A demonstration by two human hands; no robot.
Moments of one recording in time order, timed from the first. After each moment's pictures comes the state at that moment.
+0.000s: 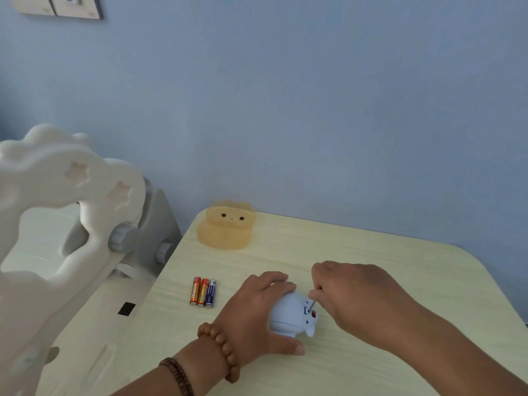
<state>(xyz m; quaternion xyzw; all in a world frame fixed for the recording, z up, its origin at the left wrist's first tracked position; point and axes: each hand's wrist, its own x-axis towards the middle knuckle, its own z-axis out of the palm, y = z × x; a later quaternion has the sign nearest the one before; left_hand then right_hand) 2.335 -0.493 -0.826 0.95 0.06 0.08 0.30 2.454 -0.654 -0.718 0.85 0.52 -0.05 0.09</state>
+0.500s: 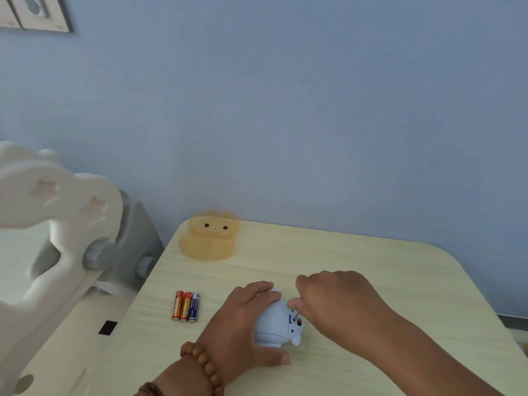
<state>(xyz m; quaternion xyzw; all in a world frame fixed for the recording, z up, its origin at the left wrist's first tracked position) 2.335 -0.496 -0.826 0.95 0.06 0.07 0.31 2.453 -0.651 -0.723 0.85 0.51 -0.05 0.09</state>
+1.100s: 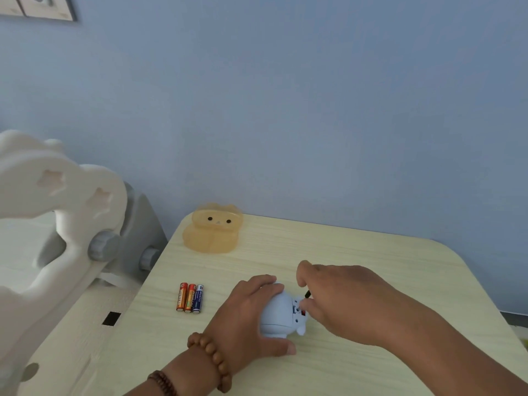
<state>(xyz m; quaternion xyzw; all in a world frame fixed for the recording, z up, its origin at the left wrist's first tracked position) 2.336 -0.500 -0.829 0.94 0.07 0.09 0.33 2.455 -0.657 -0.715 0.84 0.53 -0.10 0.07</state>
